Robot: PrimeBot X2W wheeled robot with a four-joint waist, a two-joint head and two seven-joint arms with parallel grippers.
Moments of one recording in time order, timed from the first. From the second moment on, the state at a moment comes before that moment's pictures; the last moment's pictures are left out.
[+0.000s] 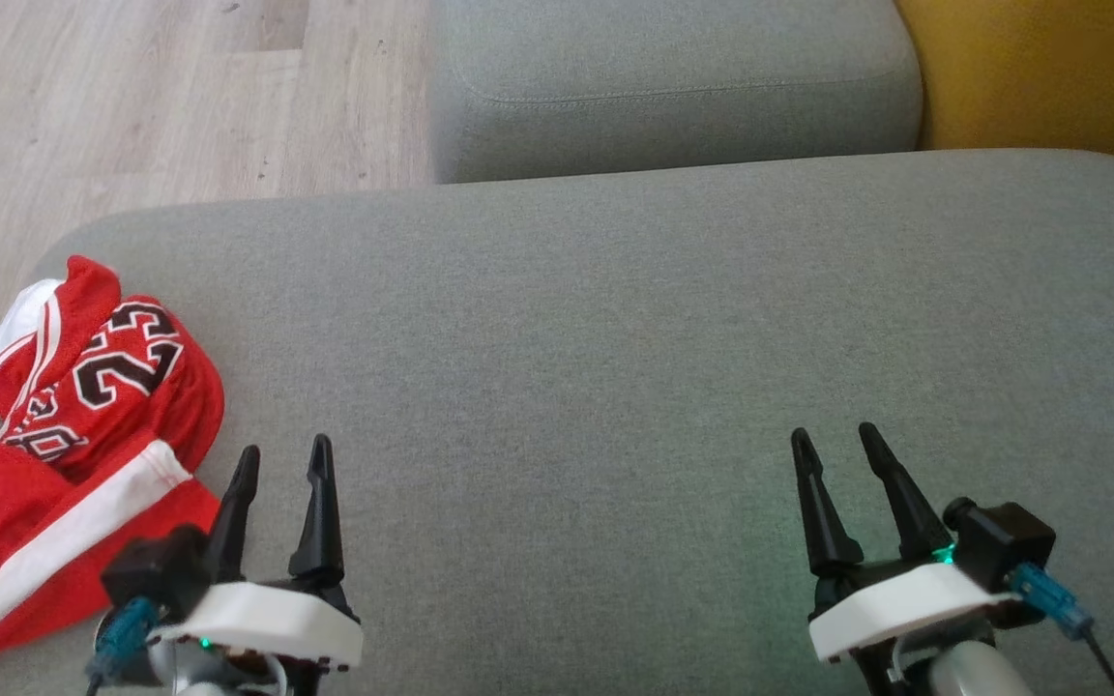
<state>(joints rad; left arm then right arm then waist) 0.08 0.06 -0.16 0.07 -0.33 0.04 -0.19 0.01 -0.04 0.19 0.23 0.29 0.12 -0.19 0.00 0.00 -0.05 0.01</state>
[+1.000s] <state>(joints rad) 0.12 0.05 -0.15 0.08 -0.07 0.03 -0.25 0.01 -0.04 0.14 0.23 0.02 0.12 -0.25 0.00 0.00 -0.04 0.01</state>
